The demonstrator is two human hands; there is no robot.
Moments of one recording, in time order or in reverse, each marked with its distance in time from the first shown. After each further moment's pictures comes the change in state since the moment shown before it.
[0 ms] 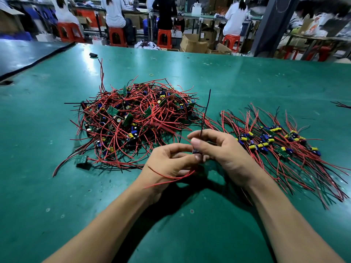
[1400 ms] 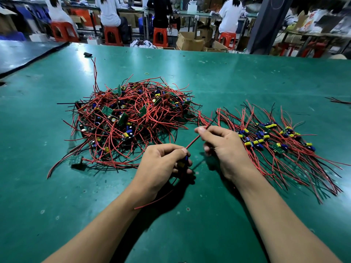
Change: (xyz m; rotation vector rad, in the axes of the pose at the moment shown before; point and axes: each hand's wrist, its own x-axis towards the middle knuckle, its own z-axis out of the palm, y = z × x) left_hand 0.000 -0.005 -0.001 0.152 0.097 0.068; right_hand 0.010 0.013 0.000 0.132 0.373 0.115
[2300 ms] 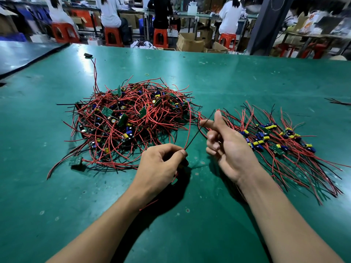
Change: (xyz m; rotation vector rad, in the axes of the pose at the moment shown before) left_hand -0.005 0.004 -0.002 0.362 0.088 0.151; right_hand -0.002 -0.018 -0.001 0.368 -0.091 0.073
